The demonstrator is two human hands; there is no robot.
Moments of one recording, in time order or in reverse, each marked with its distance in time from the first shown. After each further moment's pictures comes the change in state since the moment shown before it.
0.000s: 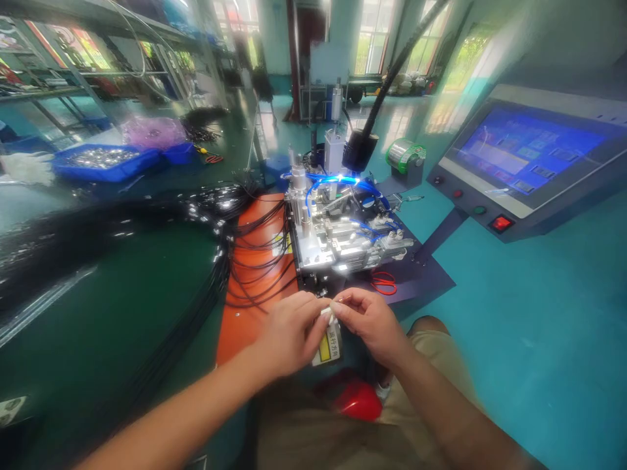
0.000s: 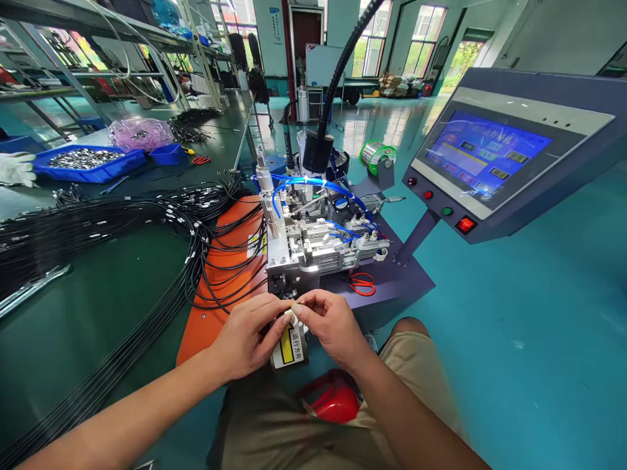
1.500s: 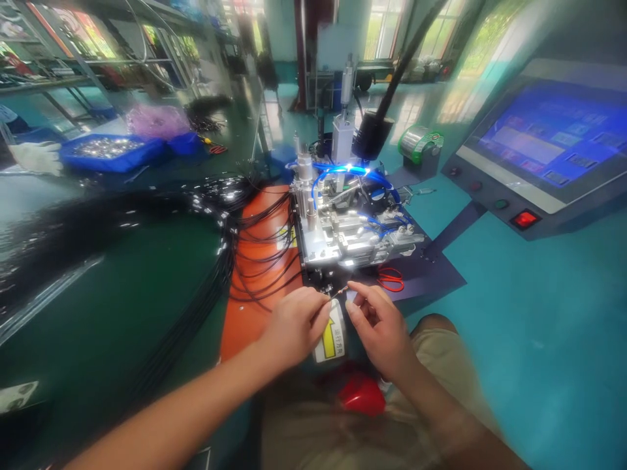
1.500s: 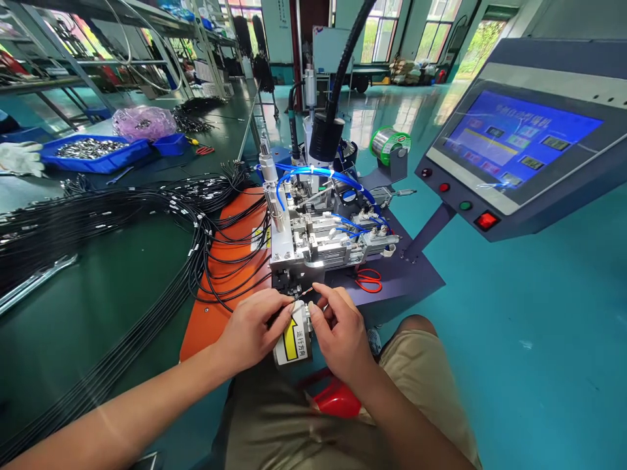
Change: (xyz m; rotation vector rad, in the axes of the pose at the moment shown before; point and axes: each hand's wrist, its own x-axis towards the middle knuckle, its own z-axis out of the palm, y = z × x) left_hand 0.000 -0.006 0.009 0.046 0.008 -0.127; right_hand -0.017 0.016 -0.004 -0.630 0.254 -0.285
